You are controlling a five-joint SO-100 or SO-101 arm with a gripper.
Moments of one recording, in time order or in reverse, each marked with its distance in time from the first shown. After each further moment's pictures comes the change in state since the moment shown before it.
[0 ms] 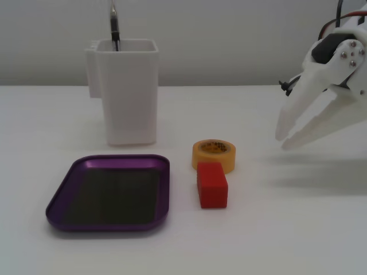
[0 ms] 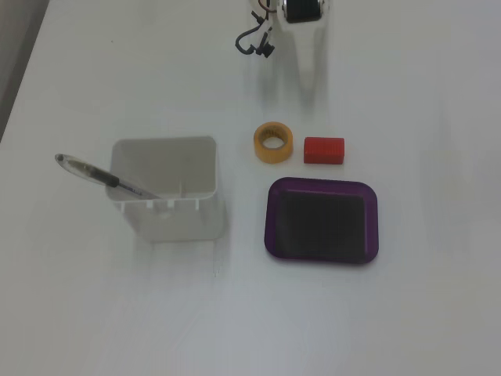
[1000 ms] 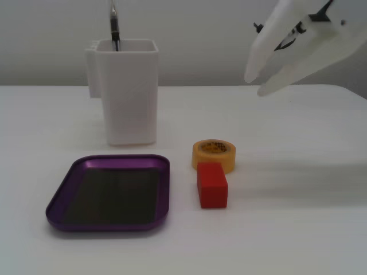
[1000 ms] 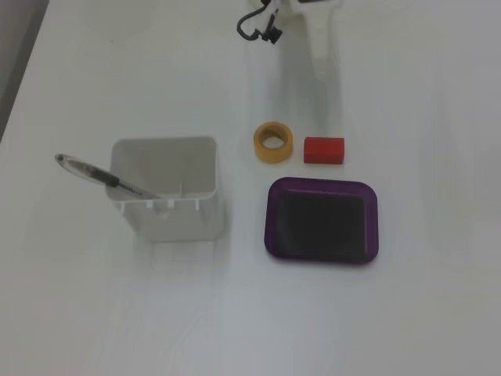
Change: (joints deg) arm -2.5 -45.0 -45.1 -3.9 -1.3
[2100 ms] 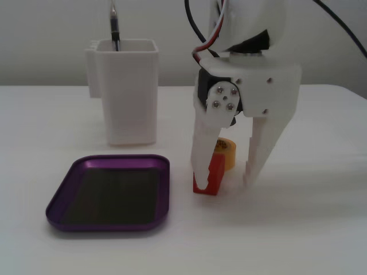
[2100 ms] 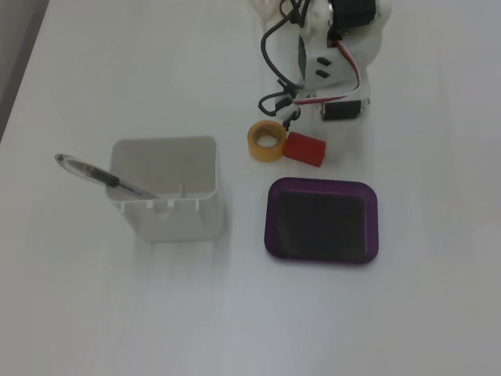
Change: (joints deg) arm -3.4 -65.1 -41.7 14.9 0.0
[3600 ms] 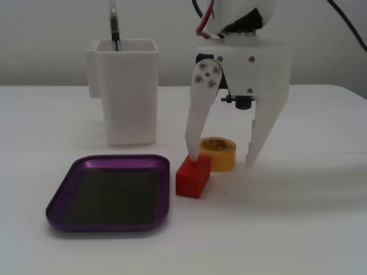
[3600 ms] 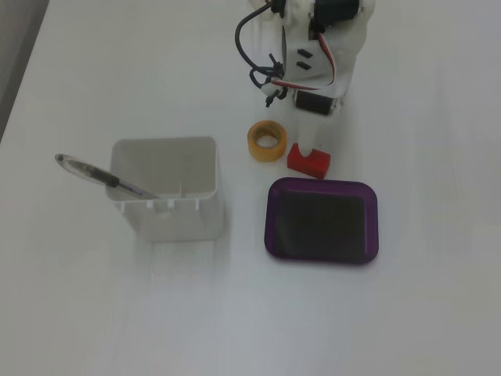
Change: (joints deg) arm 4.7 -0.2 -3.0 8.1 17.6
